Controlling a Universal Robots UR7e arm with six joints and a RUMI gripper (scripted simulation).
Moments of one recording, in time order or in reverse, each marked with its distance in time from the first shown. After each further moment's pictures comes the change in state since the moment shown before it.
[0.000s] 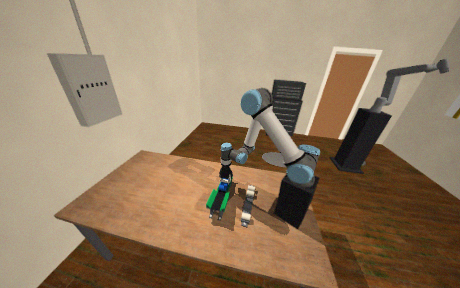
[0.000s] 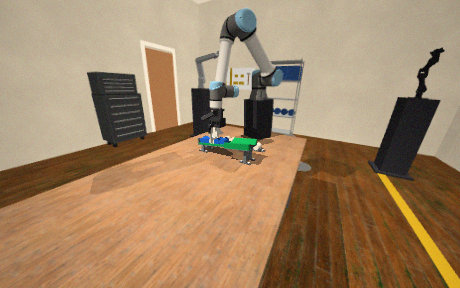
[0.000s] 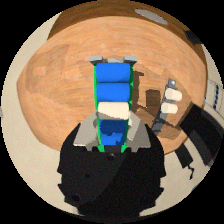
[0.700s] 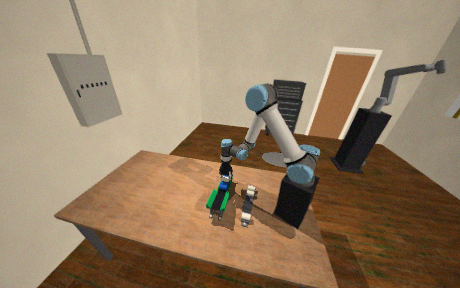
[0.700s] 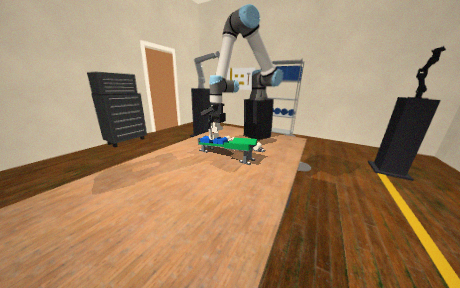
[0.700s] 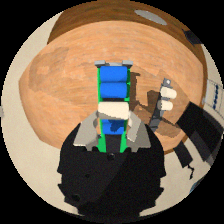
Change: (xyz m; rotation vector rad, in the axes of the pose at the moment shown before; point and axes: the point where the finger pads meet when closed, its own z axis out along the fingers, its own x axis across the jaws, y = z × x) arm 0.000 0.000 -0.031 0.001 -0.003 0.000
